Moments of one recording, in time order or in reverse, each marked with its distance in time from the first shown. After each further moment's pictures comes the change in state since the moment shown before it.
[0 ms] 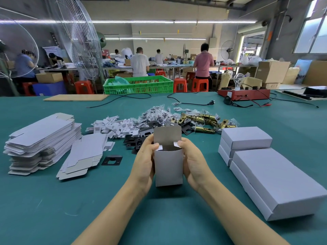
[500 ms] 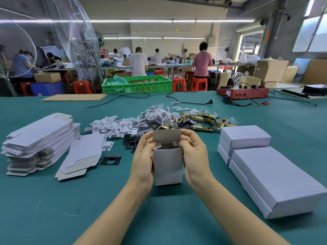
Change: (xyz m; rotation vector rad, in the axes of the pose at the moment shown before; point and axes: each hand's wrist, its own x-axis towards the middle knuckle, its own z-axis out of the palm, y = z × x) left_hand -0.003 0.003 0.009 -0.124 0.104 0.065; right_hand 0.000 -0.004 0.009 -0.135 0.222 -0.280
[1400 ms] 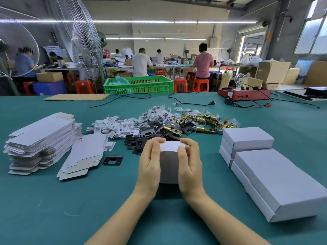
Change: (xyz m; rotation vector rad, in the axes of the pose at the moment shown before) left_hand -0.007 -0.018 -0.005 0.440 0.055 0.335; right_hand -0.024 0.027 0.003 -0.328 0.054 -0.306
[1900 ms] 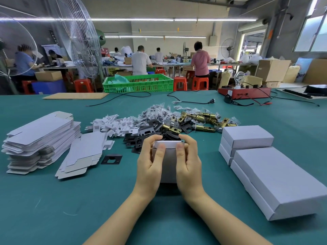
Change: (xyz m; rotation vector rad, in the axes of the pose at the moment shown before) left_hand -0.002 -0.006 -0.002 0.111 -0.007 0.124; right_hand 0.002 0.003 0.000 -0.138 0.013 -0.083
